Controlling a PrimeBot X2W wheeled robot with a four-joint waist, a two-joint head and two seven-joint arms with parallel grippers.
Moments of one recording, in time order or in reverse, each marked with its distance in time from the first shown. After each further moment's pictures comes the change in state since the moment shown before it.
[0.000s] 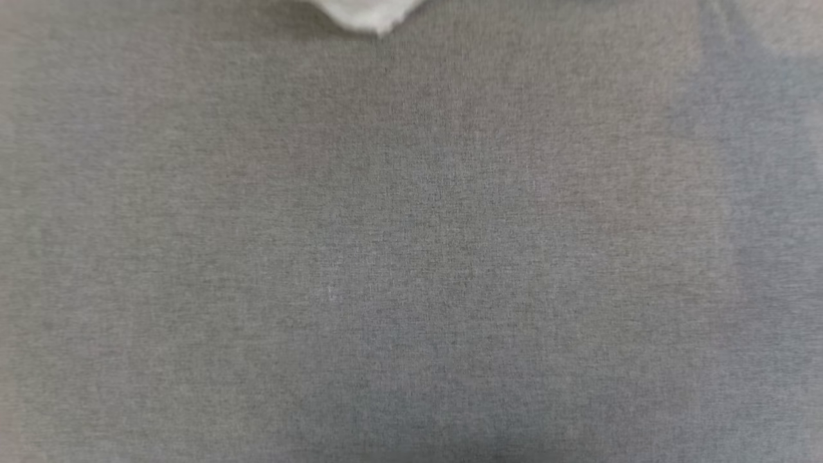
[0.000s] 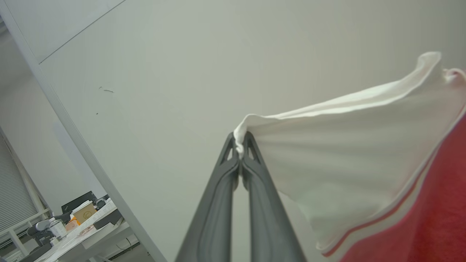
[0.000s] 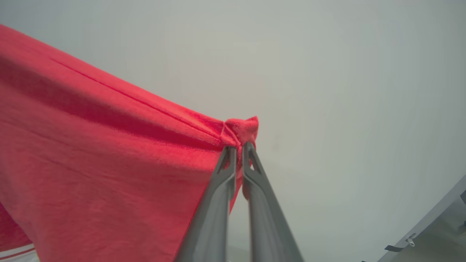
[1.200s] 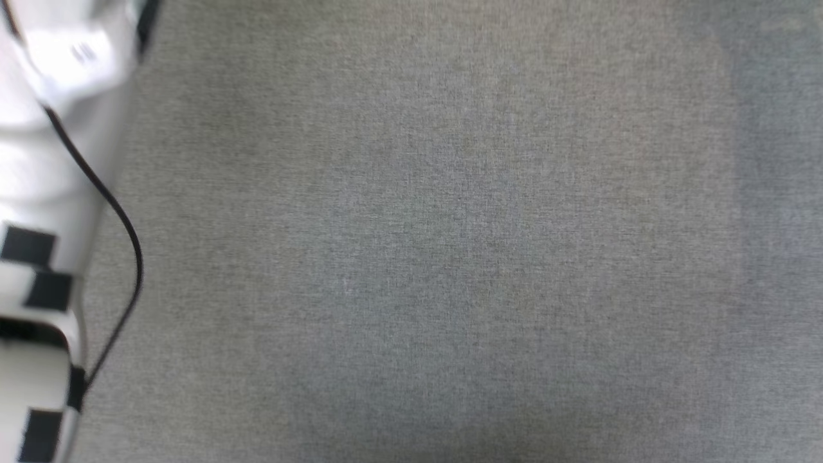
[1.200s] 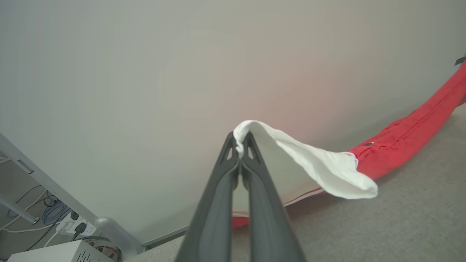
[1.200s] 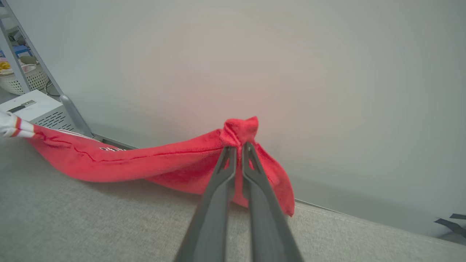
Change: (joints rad) left arm 0.324 -0.300 -0.198 0.575 -0.056 0.014 -0.518; right arm 0.054 0.174 0.330 0.600 -0.040 0.000 -0.582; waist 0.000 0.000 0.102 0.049
